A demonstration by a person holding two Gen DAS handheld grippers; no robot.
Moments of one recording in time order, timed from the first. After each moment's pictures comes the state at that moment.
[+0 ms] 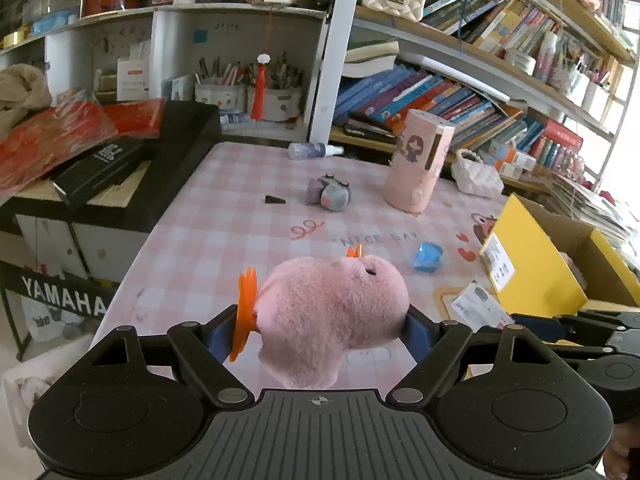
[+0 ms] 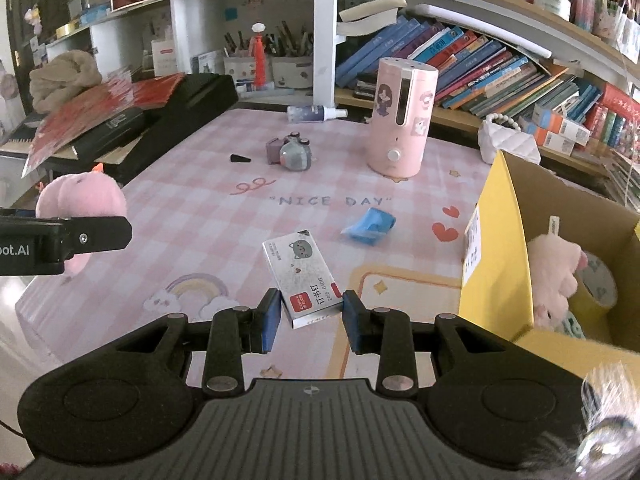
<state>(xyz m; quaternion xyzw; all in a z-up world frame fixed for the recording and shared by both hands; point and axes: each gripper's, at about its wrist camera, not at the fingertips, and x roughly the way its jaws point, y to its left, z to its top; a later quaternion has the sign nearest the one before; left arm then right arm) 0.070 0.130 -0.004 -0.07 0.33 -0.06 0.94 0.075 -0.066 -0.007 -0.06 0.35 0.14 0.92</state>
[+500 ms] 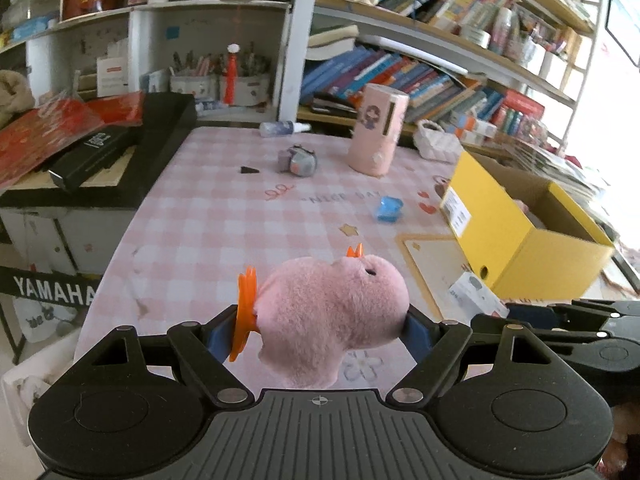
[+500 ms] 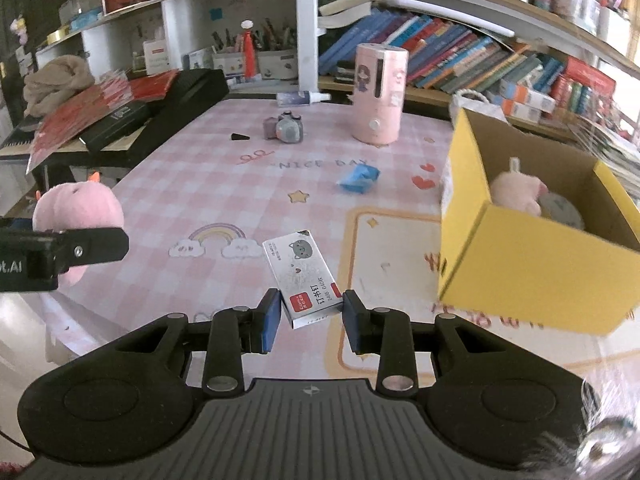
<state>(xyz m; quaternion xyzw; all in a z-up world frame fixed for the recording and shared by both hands) 0.008 0.122 -0.006 -0.05 0.35 -0.10 0.93 -0.005 -0.072 -0.009 -0.03 0.36 0.10 0.93</state>
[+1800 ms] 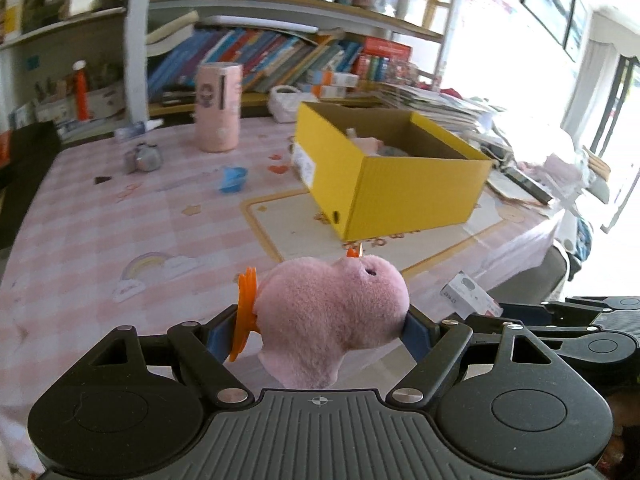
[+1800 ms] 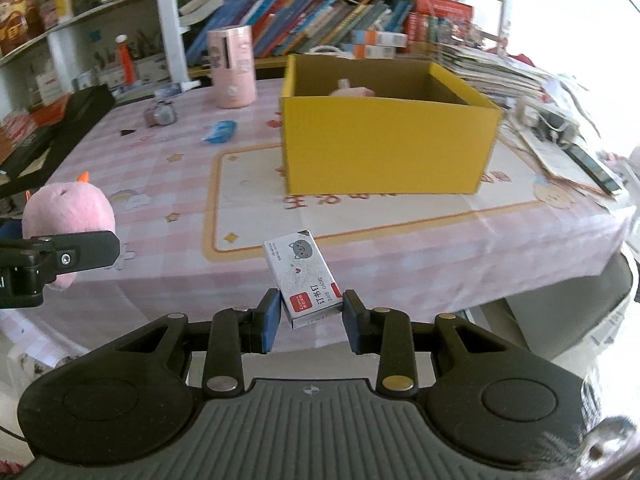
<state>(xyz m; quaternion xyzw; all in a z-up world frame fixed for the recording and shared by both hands) -0.024 0.031 -0.011 0.03 0.35 -0.28 0.89 -0.112 -0.149 -0.017 0.04 0.38 -0.08 0.92</state>
